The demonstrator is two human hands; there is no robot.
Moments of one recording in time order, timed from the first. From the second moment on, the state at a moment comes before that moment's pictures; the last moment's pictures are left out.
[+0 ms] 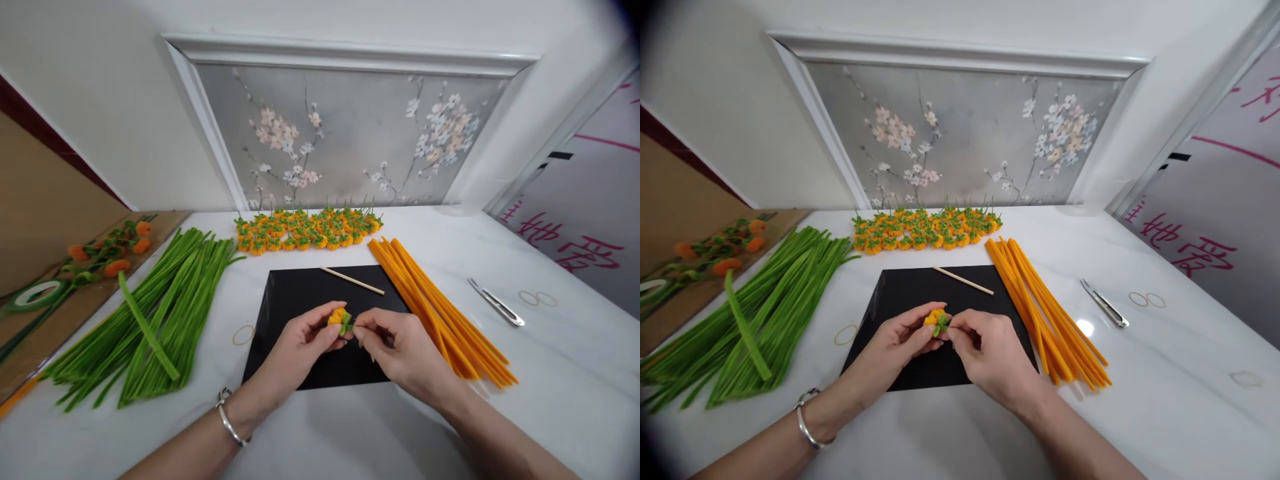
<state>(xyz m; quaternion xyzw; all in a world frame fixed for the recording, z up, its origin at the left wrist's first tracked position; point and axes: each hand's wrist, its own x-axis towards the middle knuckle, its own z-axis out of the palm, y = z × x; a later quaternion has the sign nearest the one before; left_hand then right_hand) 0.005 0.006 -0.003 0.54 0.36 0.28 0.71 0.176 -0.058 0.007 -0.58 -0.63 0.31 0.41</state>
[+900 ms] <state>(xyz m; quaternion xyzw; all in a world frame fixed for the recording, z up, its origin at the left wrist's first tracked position) 0.009 0.002 0.004 0.37 0.32 0.26 0.83 0.176 -0.051 -0.006 -0.50 -0.70 0.17 0.48</state>
